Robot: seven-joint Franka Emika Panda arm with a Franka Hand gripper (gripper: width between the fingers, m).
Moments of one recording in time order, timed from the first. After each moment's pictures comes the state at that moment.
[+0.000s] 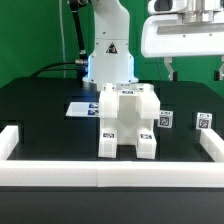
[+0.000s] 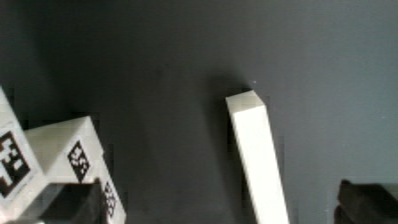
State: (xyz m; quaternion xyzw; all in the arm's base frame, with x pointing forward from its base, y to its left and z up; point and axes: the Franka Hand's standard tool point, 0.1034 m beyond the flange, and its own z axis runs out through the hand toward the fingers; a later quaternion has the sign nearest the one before) arm 0.486 0.131 0.117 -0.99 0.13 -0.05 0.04
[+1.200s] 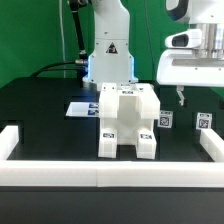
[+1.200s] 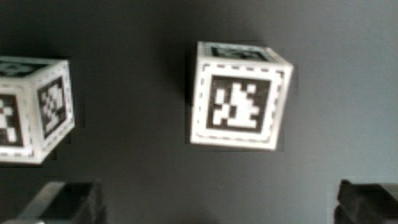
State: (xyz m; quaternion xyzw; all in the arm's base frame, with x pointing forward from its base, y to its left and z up) arm 0.432 0.174 0.045 -0.99 0.11 -0.04 0.01
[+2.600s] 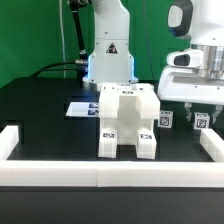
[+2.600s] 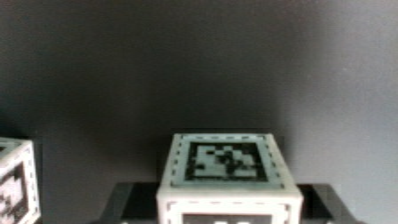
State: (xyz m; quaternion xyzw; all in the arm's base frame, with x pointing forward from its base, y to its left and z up) arm 0.416 0.179 0.009 -1.00 0.09 -0.02 -0.01
